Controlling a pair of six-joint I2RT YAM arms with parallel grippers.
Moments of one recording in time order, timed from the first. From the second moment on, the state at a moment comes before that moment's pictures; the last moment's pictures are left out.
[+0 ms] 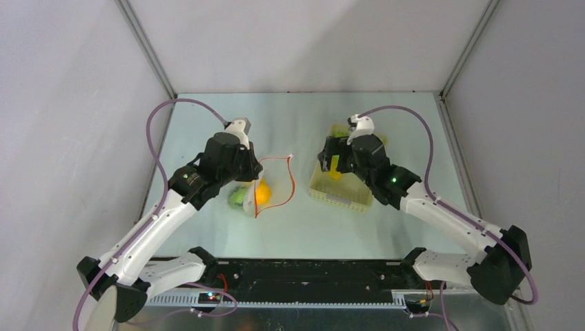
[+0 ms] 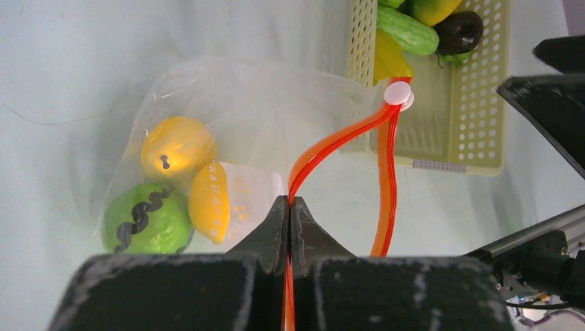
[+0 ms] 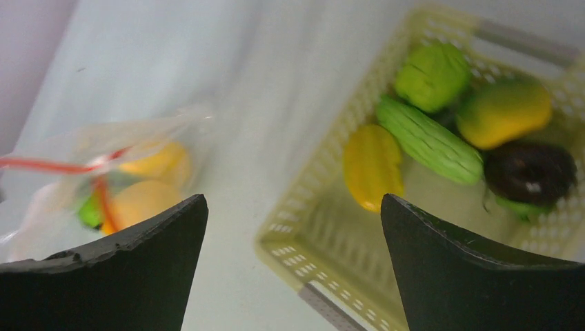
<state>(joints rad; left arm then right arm) -0.60 1.02 1.06 -0.66 -0.09 -0.46 0.76 1.17 0.96 -0.16 0.26 0.41</state>
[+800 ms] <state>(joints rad) -0.60 0.93 0.99 -0.60 -0.04 -0.47 0.59 1.67 1.04 -0.21 0.26 0.70</state>
